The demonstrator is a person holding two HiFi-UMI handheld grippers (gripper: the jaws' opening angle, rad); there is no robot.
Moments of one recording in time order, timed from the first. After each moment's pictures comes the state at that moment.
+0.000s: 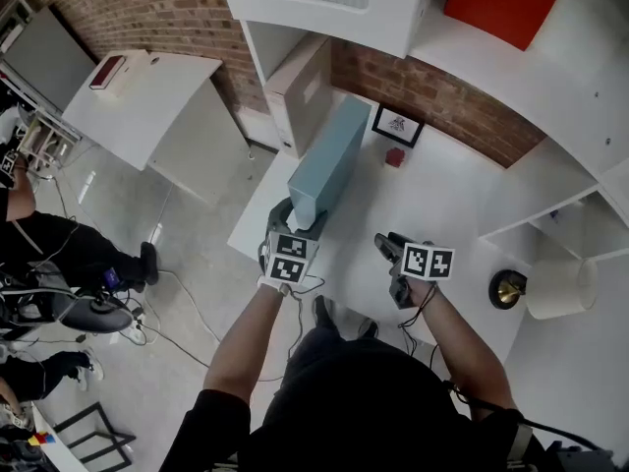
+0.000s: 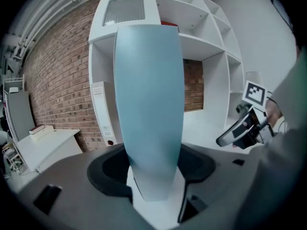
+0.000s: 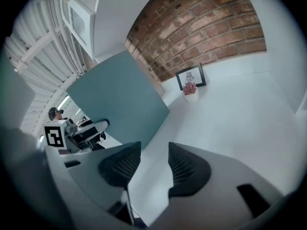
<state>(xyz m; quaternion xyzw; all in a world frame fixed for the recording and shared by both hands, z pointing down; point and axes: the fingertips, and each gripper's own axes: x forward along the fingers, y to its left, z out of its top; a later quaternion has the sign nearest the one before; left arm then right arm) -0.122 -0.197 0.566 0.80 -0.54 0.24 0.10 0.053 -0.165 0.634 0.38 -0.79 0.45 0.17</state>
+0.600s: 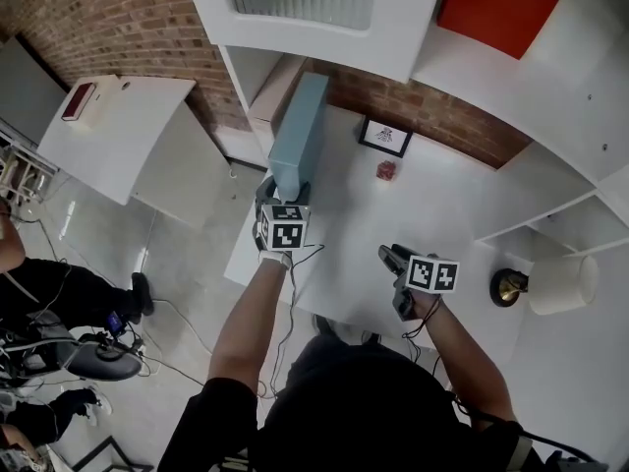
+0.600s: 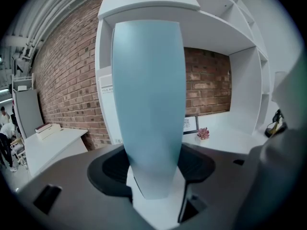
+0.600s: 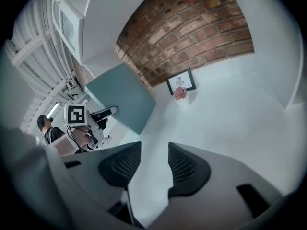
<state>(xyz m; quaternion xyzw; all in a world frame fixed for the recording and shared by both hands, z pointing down) -0.173 -0.326 0.576 0.76 -0.59 0.24 0.12 0.059 -0.186 0.639 0.43 -0.76 0.46 0.15</state>
